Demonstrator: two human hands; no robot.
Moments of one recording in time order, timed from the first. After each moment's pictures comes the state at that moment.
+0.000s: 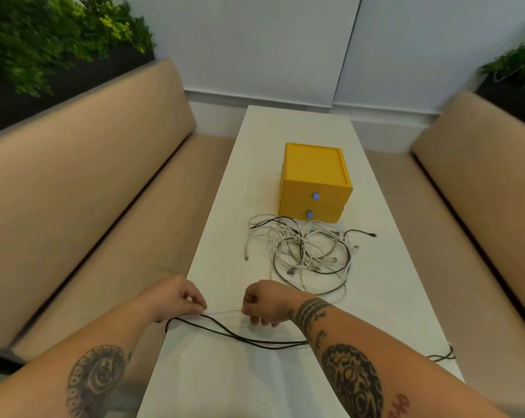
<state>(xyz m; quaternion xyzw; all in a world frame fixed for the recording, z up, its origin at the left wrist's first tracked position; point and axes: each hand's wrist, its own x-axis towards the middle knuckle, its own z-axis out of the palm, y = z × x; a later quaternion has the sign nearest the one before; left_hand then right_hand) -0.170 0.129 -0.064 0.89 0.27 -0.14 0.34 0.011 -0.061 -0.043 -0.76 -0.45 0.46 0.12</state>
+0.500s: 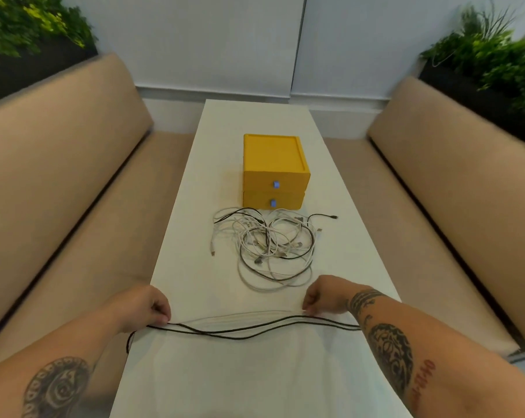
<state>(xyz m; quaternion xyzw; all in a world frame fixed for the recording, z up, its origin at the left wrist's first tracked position) -0.167 0.135 -0.088 0.92 0.23 -0.22 0.23 0.105 -0.202 -0.050 -0.85 -0.37 0.38 0.02</state>
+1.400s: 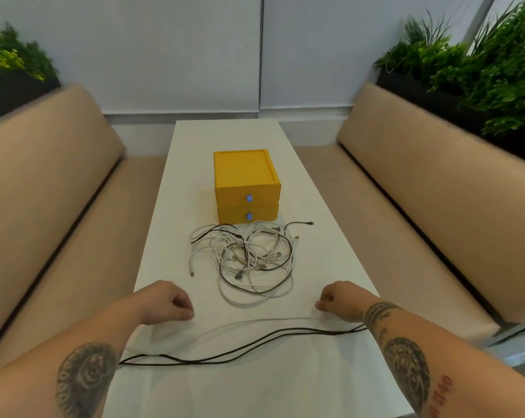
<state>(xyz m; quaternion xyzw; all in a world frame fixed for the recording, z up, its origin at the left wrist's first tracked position) -0.081 0.100 -0.055 0.93 0.17 -0.21 0.26 0.126 -0.272 -0.054 -0.92 -0.28 0.27 0.03</state>
